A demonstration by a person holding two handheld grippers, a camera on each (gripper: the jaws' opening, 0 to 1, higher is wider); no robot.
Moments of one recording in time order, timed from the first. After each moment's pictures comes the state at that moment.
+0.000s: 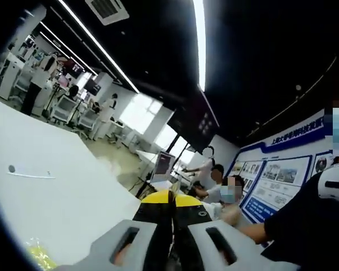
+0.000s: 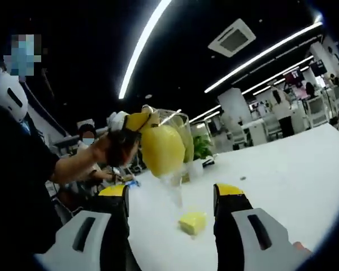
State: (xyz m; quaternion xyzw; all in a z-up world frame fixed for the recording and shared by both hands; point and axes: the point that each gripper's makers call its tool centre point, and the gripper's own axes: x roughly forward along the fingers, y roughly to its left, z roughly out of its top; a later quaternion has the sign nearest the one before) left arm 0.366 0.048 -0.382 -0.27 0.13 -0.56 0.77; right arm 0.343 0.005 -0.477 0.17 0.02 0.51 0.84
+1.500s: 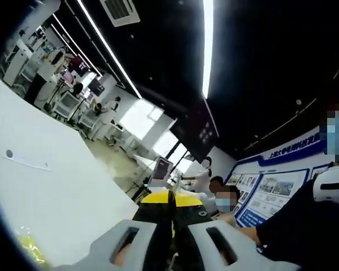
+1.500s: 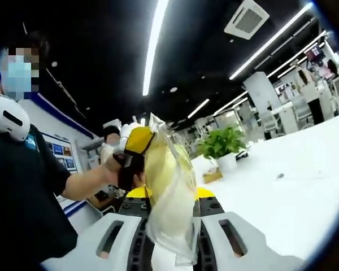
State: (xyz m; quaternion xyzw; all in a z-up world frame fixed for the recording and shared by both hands) left arm 0.371 0.060 -0.394 -0.32 0.12 -0.54 0.77; right arm 0.360 0.073 -0.460 0.20 0.07 0.61 0.77
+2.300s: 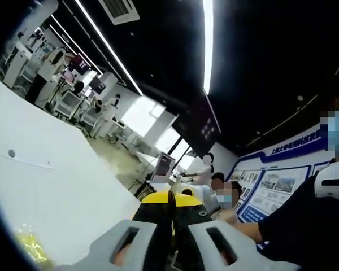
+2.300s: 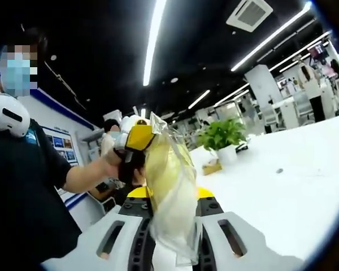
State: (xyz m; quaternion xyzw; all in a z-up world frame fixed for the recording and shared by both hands) left arm 0.367 0.061 -0.402 -0.31 0.13 -0.54 0.77; right arm 0.354 0.072 -0.468 0.17 0.09 0.61 0.77
